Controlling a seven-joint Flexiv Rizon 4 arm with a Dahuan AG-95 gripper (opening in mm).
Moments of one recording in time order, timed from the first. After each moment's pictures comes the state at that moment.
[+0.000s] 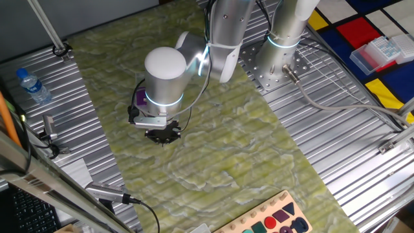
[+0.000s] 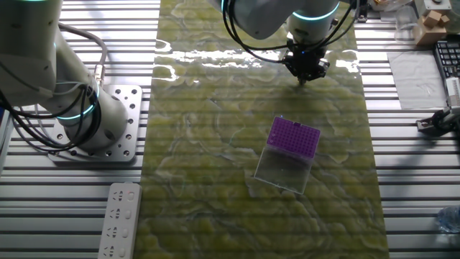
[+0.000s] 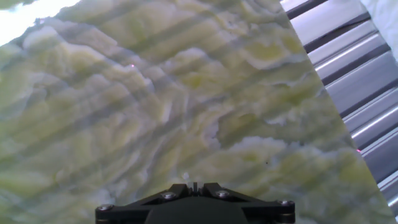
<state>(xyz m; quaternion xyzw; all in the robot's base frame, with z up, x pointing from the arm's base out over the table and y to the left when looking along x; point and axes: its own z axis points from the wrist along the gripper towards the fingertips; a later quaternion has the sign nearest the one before) 0.567 0.133 0.011 -0.52 0.85 -0.03 0.07</state>
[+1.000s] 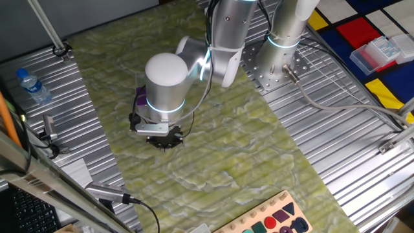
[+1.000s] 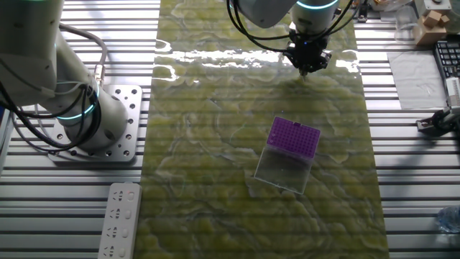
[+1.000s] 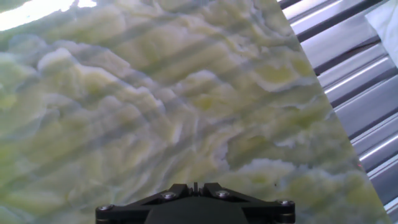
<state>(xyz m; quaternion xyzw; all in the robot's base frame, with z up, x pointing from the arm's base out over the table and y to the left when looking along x) 0.567 0.150 0.014 -0.52 0.85 -0.03 0.06</state>
